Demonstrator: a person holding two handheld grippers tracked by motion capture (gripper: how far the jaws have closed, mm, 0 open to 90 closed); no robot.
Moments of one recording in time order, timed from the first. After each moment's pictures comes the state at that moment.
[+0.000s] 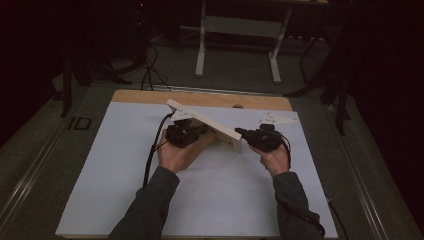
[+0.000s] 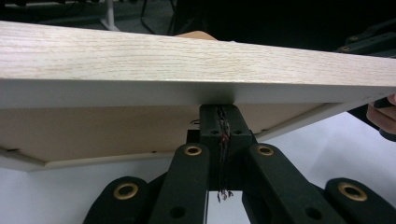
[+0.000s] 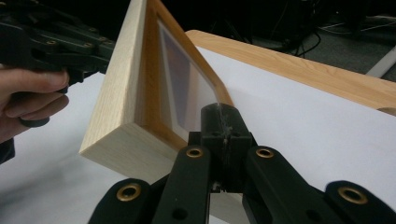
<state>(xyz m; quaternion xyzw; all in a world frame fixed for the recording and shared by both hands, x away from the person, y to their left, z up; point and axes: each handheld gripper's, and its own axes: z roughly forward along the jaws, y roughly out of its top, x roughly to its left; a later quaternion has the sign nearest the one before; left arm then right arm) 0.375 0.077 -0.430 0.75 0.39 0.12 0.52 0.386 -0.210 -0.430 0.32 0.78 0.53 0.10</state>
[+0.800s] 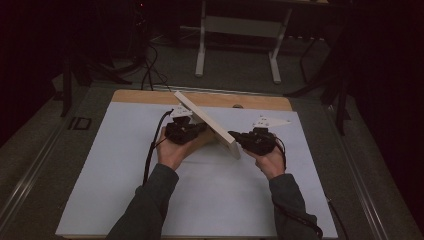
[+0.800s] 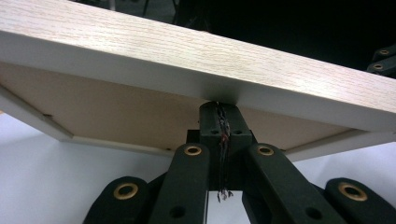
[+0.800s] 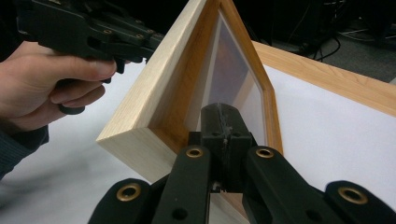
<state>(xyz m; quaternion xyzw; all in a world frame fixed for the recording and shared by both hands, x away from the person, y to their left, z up) 0.383 0.080 -0.430 0.76 0.39 0.12 0.51 0.374 -0.193 -0.427 0.29 0.79 0.53 0.09</state>
